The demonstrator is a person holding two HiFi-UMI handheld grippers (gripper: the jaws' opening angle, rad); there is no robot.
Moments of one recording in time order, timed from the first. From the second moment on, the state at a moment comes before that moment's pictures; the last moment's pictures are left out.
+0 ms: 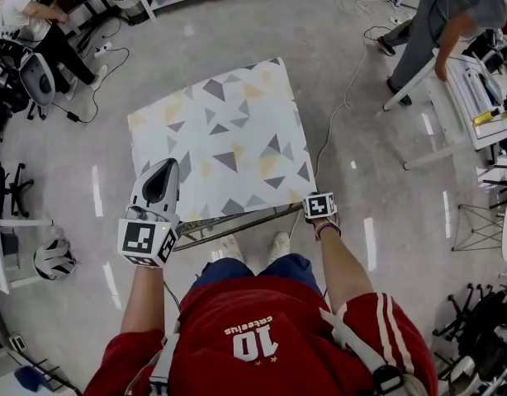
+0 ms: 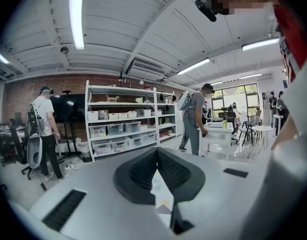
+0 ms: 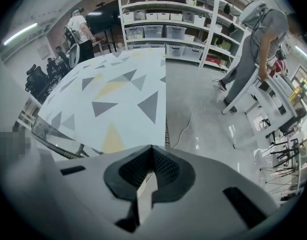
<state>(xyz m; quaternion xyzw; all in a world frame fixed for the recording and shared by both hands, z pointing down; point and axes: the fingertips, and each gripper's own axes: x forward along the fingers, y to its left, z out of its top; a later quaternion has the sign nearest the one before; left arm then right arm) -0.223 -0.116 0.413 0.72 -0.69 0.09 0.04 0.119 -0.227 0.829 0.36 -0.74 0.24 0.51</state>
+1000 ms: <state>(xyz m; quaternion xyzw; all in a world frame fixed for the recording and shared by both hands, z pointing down) -0.247 -0.092 0.395 0.69 -0.72 0.07 0.03 0.038 -0.301 0.609 0.38 -0.88 0.13 0.25</state>
